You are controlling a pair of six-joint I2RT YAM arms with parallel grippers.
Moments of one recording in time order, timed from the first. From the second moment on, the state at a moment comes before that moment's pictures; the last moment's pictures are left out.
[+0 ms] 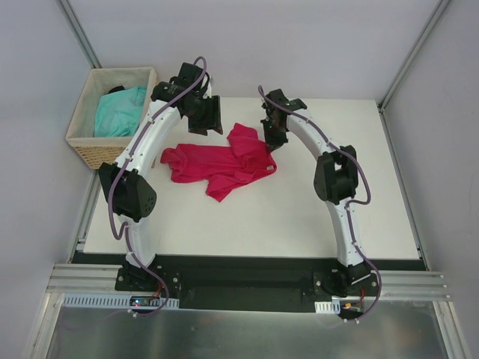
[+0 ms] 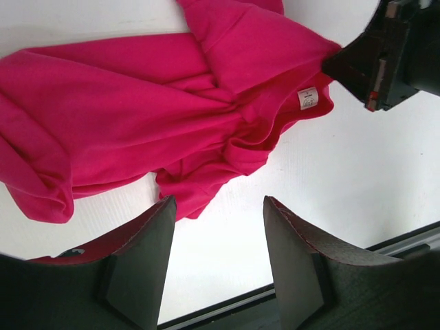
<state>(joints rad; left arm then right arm) -0.36 1.93 2.07 -1.12 0.19 -0.36 0.44 2.37 2.20 -1.03 -0.07 0.23</state>
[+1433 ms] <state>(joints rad) -0.36 1.93 2.01 -1.12 0.21 -0.37 0.31 2.08 1.95 -1.22 -0.12 0.30</state>
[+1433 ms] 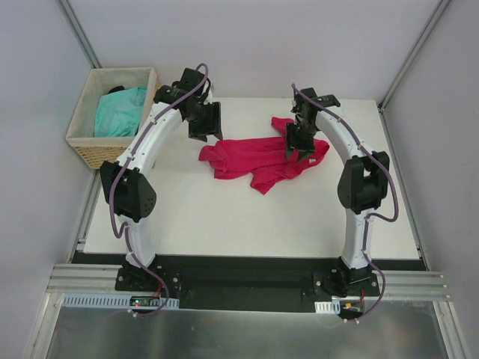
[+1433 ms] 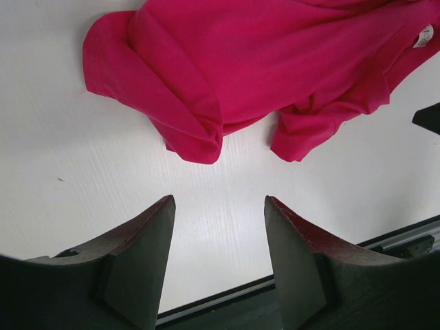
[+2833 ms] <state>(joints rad) -0.36 1.83 2.03 -1.12 0.24 -0.36 0.31 2.34 2.10 -1.28 -0.03 0.27</state>
